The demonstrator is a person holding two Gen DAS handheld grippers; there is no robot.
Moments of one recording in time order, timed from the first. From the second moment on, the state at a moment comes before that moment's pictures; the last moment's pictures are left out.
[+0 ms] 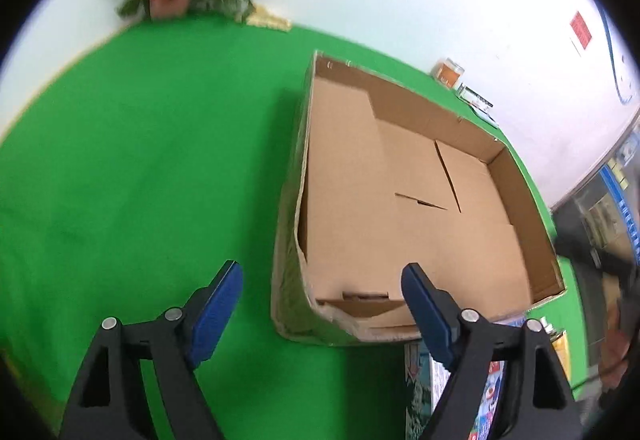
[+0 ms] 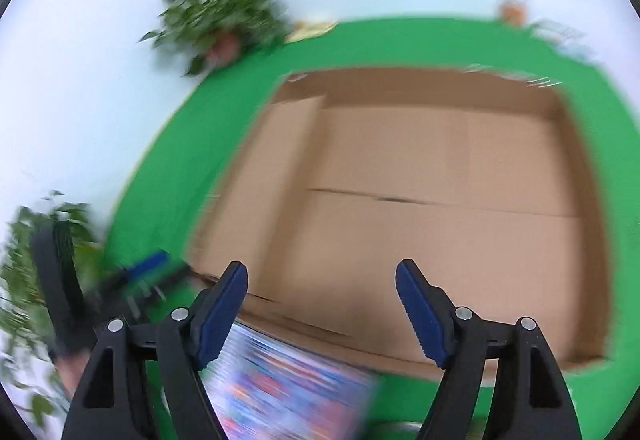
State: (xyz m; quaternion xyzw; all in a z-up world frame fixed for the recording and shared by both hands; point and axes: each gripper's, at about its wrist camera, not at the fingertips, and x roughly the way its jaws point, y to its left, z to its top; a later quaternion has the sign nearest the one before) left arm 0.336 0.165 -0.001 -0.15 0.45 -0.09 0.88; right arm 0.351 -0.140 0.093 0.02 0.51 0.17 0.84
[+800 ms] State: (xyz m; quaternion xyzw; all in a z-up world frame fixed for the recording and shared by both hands) left arm 0.317 0.172 -0.007 -0.15 0.49 -0.07 0.86; right arm 0.312 -0.300 0.021 -0.05 0.55 -0.01 0.84
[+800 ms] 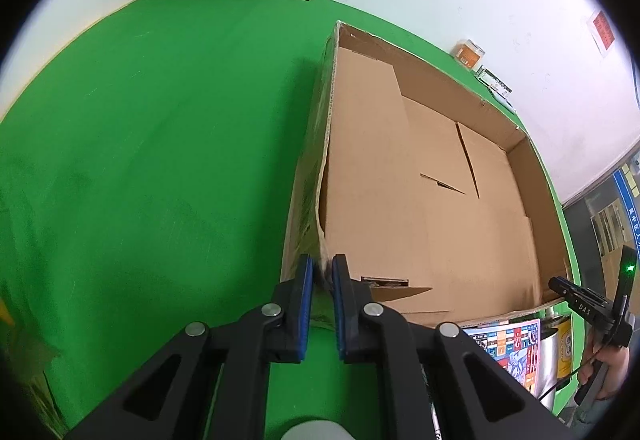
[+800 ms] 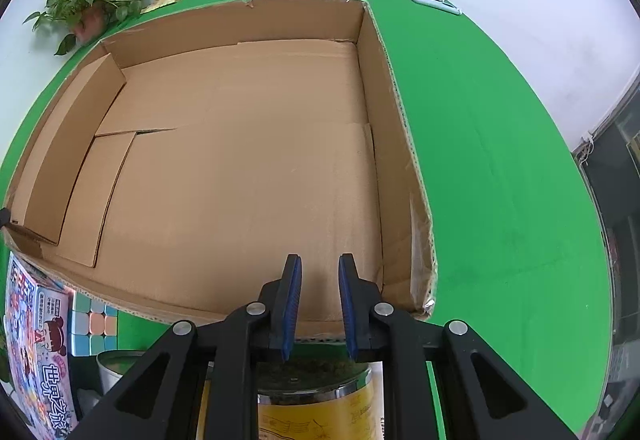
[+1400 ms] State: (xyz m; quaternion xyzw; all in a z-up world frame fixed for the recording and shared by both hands) left arm 0.229 0.102 0.039 -0.12 0.45 -0.20 0.86; right arm 0.172 -0.223 0.129 0.02 0.38 0.26 0.89
